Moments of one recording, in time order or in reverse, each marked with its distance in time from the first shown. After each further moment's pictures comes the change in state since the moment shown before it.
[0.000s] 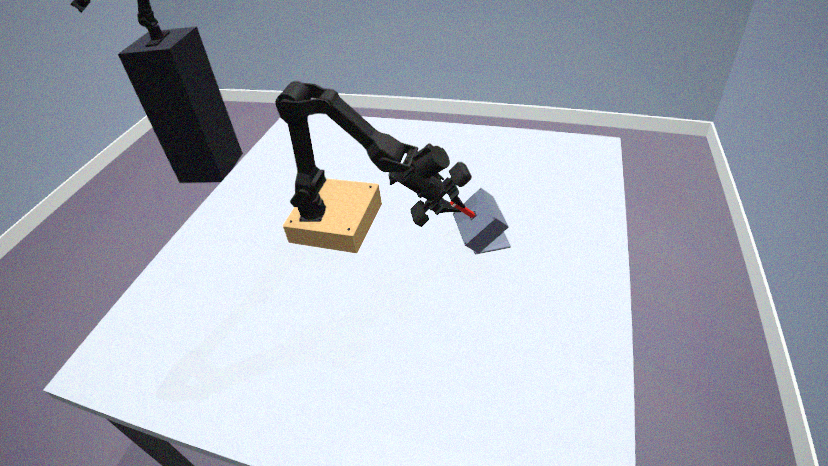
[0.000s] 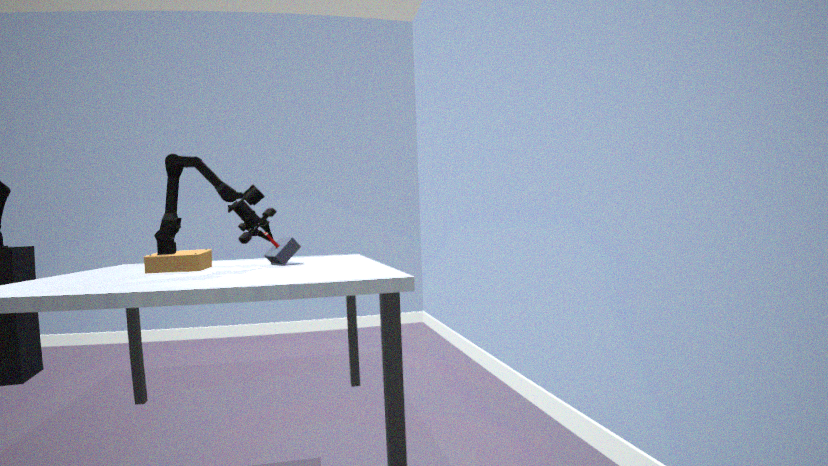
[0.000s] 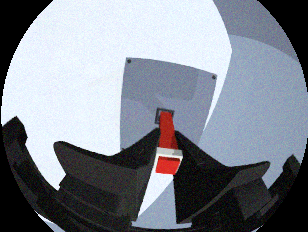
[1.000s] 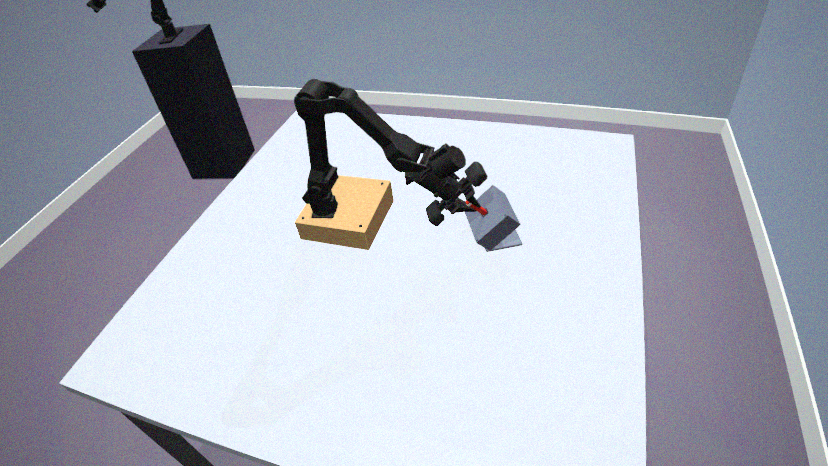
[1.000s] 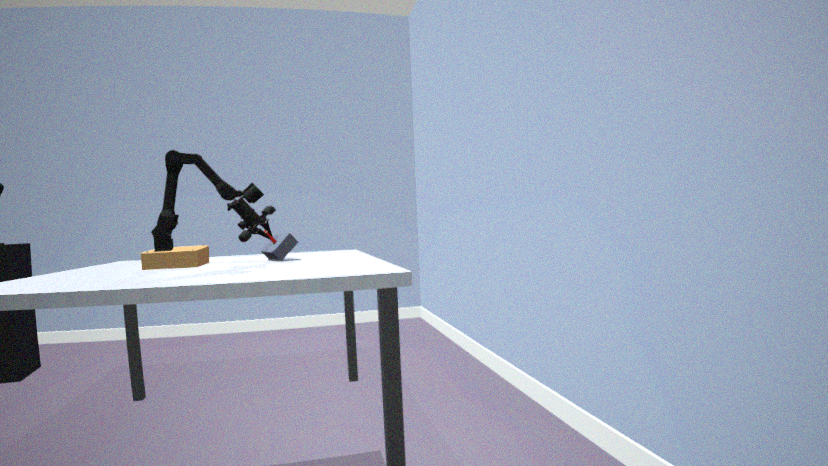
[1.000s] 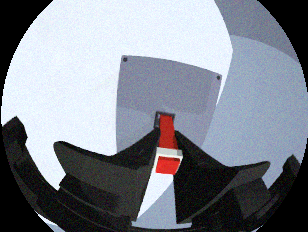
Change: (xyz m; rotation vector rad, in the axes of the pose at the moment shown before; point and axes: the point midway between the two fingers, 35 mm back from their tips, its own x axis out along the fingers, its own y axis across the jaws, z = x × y) arm 0.013 -0.001 0.000 -0.002 -0.004 -0.002
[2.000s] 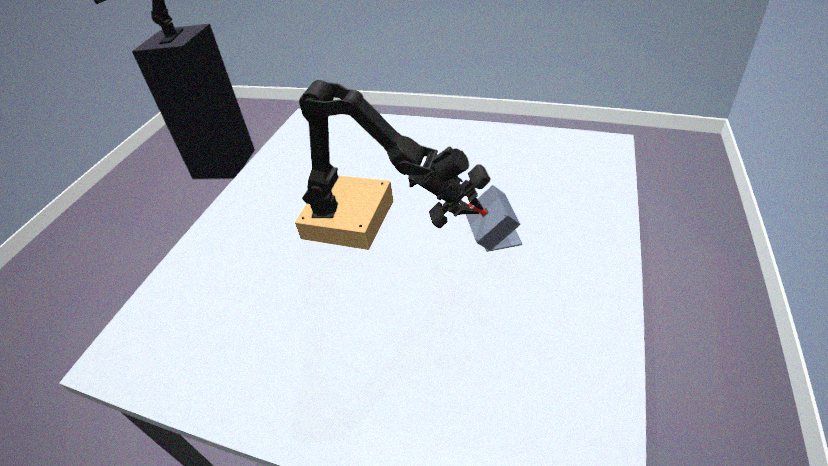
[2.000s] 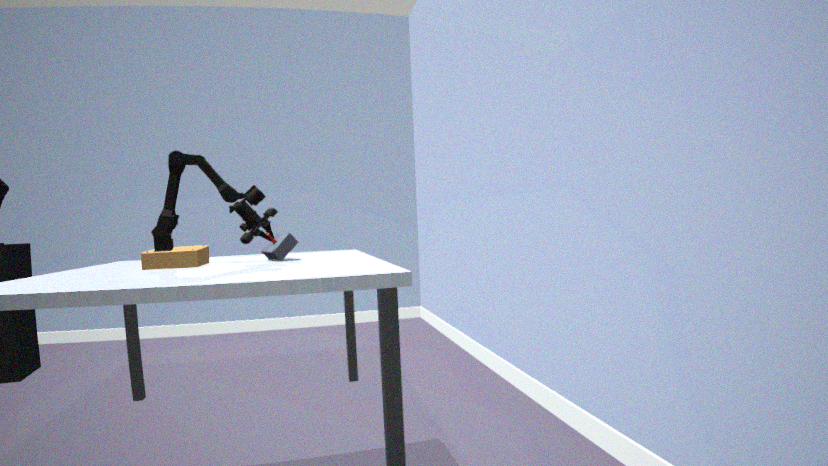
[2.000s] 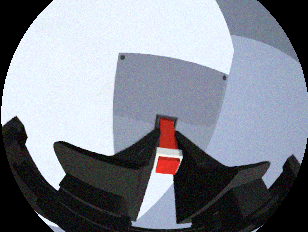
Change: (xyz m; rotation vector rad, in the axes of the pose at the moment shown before) arm 0.011 0.001 -0.001 0.000 0.000 0.001
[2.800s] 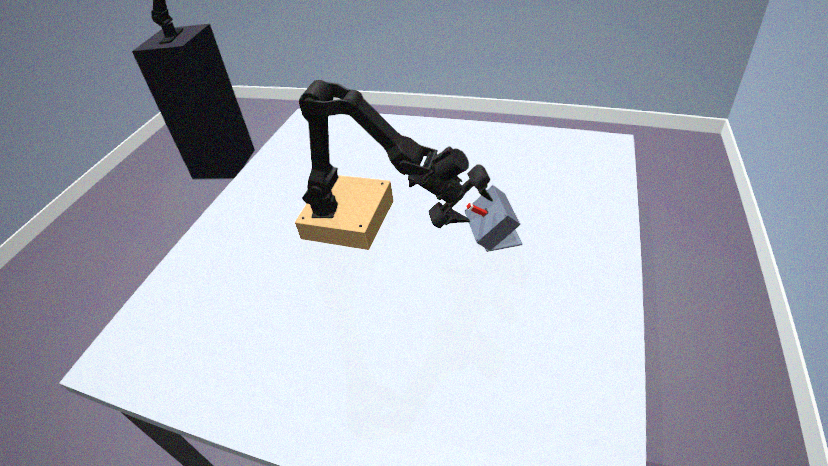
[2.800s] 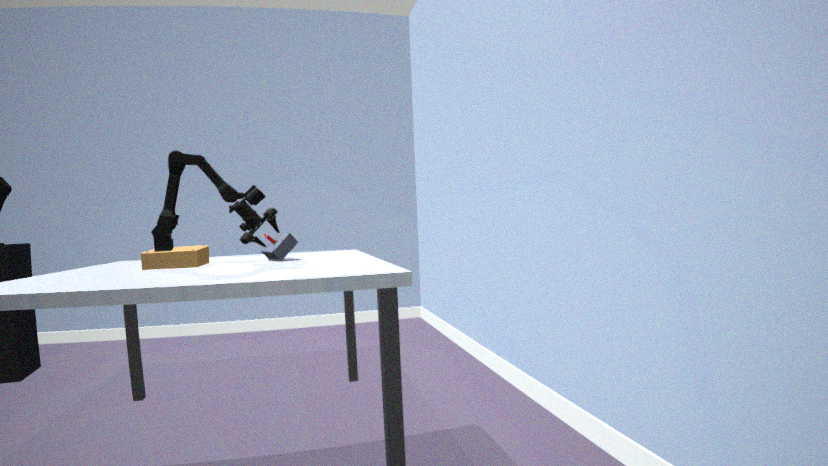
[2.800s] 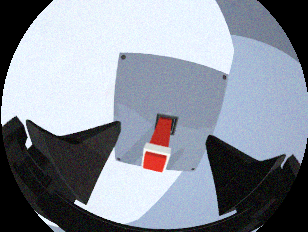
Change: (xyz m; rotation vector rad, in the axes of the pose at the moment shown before) arm -0.001 0.000 0.000 0.002 0.000 0.003
